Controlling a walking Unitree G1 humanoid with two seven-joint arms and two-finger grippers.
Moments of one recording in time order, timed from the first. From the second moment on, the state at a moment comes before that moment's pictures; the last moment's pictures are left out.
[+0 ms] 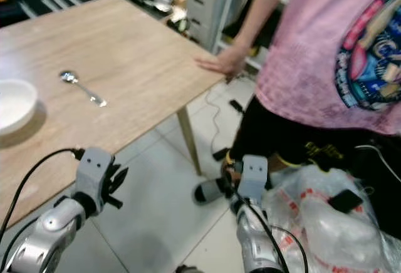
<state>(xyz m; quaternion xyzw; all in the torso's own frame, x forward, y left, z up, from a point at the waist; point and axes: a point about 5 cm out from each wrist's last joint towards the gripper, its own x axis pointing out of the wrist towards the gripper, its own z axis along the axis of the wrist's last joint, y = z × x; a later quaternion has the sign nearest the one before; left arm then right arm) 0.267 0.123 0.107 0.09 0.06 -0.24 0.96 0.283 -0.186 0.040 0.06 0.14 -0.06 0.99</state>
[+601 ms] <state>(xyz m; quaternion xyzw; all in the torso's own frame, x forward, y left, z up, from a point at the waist) 0.268 0.097 0.127 0.10 0.00 -0.31 0.95 0.290 -0.197 0.048 0.06 0.10 -0.08 0.99</state>
